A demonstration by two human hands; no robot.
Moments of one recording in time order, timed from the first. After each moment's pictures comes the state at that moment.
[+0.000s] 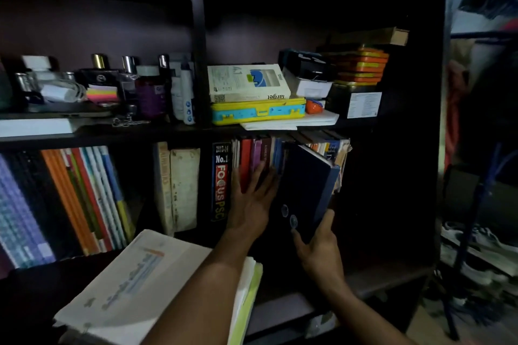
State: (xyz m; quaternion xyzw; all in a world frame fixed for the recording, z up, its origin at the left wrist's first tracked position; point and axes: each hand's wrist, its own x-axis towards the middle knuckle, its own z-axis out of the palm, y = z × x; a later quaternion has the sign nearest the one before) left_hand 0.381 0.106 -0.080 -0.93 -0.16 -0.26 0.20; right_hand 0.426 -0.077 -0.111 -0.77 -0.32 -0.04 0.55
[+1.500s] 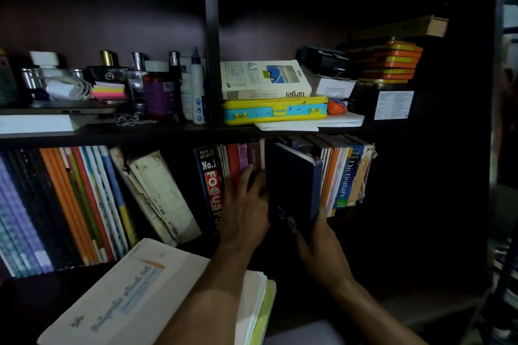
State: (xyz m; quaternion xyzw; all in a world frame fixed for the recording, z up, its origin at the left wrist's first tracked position) left_hand 0.362 0.123 -0.076 -0.88 -0.23 -0.38 0.15; right_hand 0.449 -0.032 -0.112 -0.78 -0.42 -0.03 0.46
